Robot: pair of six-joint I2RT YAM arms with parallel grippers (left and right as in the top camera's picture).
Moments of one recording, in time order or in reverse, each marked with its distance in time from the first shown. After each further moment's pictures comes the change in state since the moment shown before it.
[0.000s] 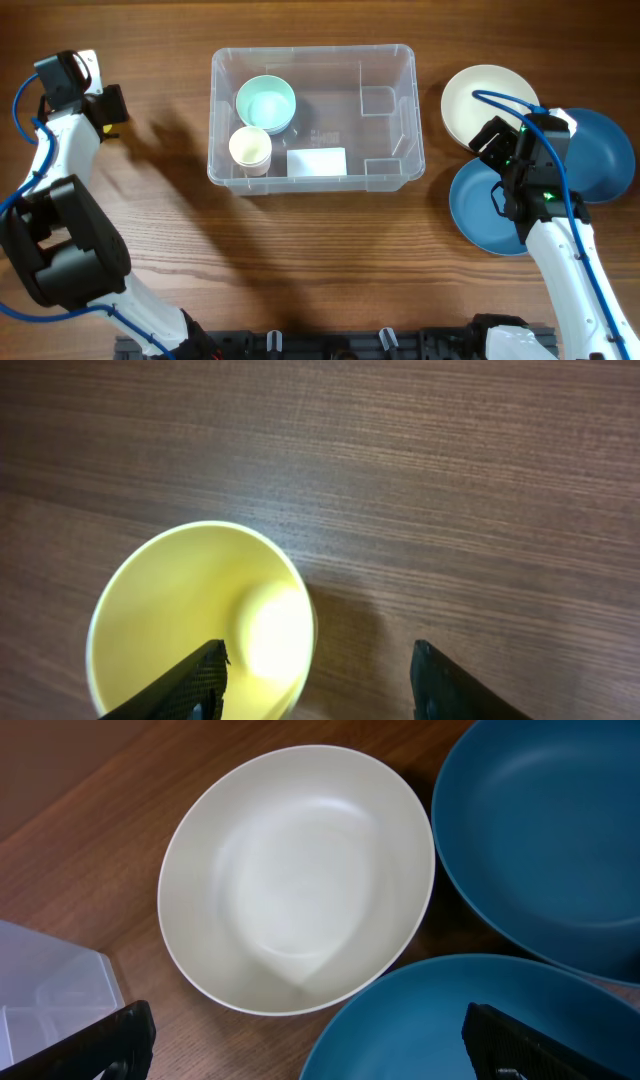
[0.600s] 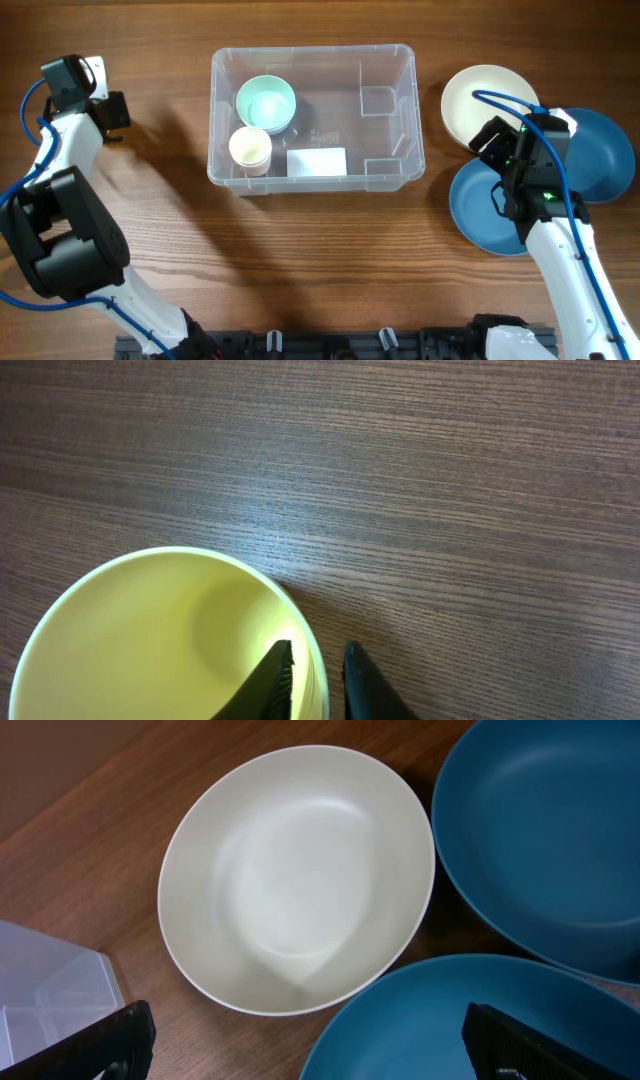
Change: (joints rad) left arm 0.000 0.037 0.000 -0.010 0.000 0.024; right arm 0.000 0.000 0.000 0.000 0.000 0.000
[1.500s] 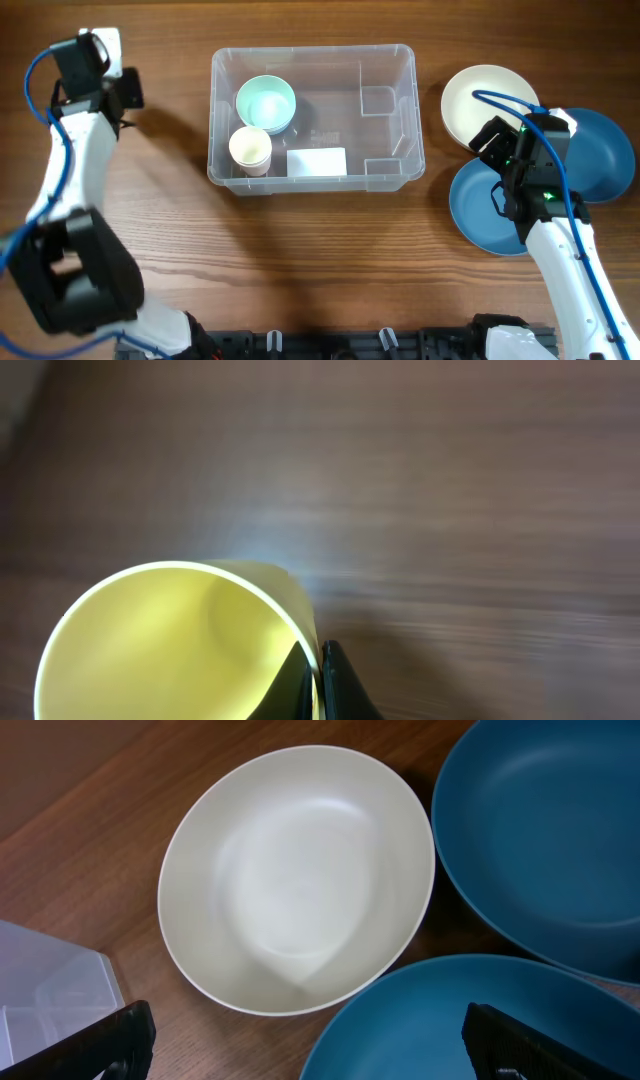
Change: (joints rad) left arm -0.129 -0.204 0.004 -0.060 -0.003 0.005; right arm 0.000 0.000 0.000 0.000 0.000 0.000
